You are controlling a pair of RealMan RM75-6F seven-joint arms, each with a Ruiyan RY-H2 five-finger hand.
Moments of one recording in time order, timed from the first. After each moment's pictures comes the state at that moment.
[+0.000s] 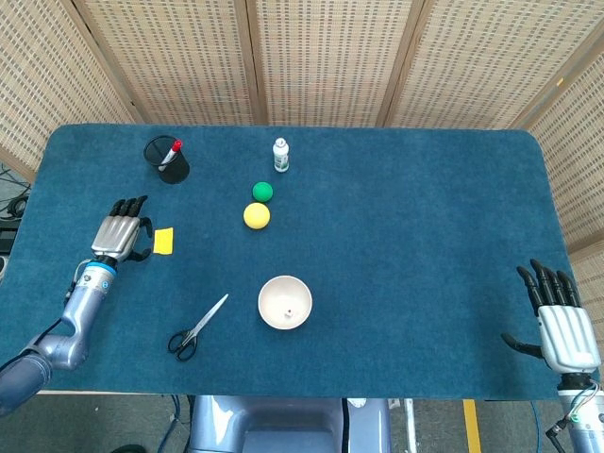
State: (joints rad) left arm -0.67 -1.63 -0.17 -0.79 1.25 0.77 -0.06; right arm 0.10 -1.15 0.08 -1.56 -1.47 1.44 -0.03
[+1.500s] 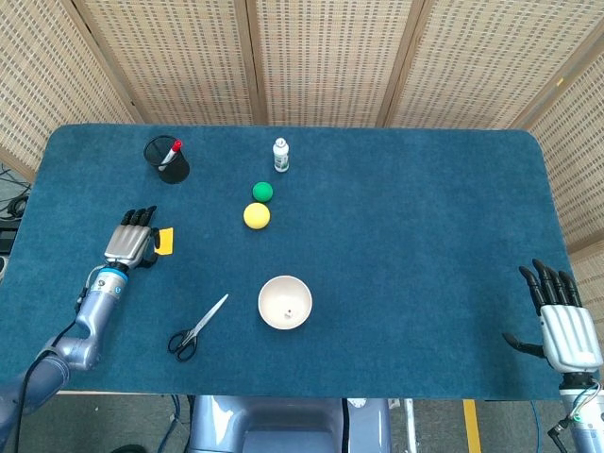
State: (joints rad) left arm -0.69 -1.74 -0.15 -0.66 1.26 0.73 -0.06; right arm 0.11 -1.14 0.08 -1.55 -1.46 1.43 0.00
